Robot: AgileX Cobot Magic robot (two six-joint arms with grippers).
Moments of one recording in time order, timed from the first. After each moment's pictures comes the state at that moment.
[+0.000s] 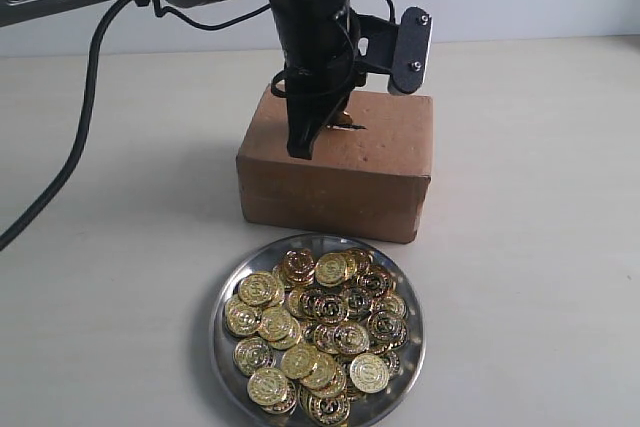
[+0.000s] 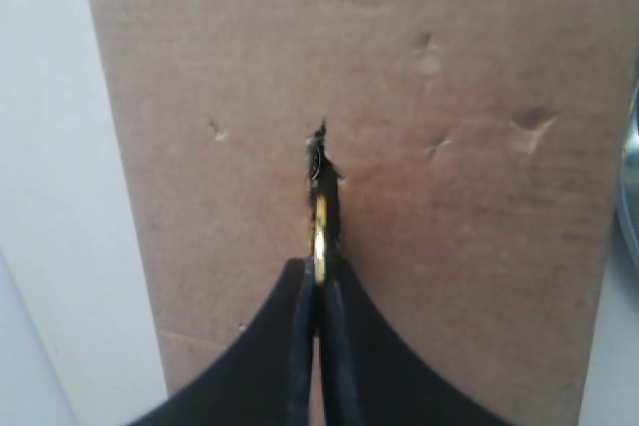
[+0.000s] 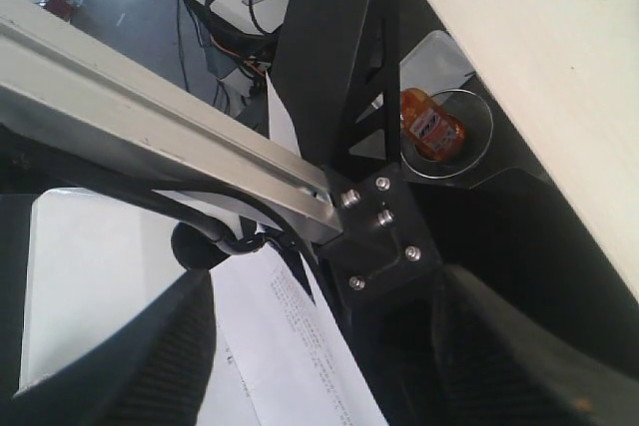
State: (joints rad) left arm -0.79 2.19 -1.92 0.19 1.04 1.01; right arm 0.81 0.60 -0.38 0.87 0.94 -0.43
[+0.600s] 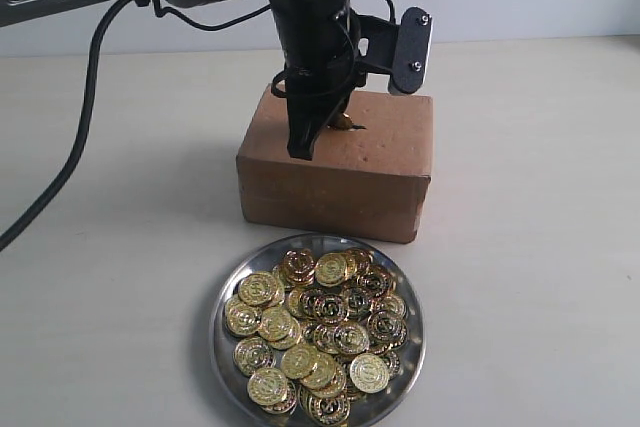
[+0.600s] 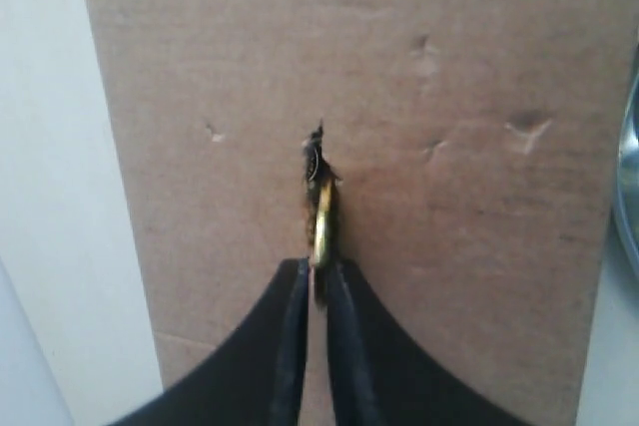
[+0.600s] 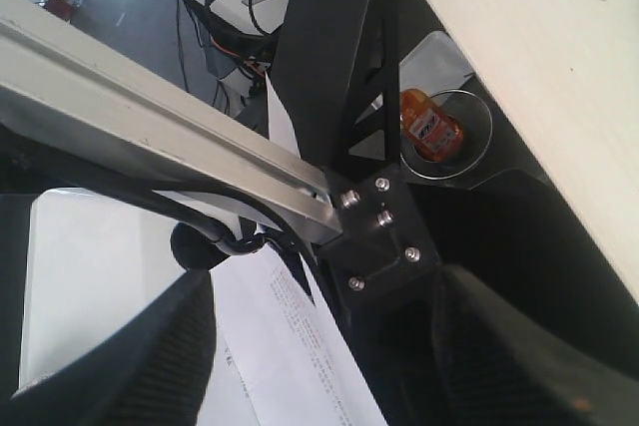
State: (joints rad) left arm -0.79 2.19 -1.92 0.18 1.04 1.01; right arm 0.81 0.60 -0.38 0.87 0.94 -0.44
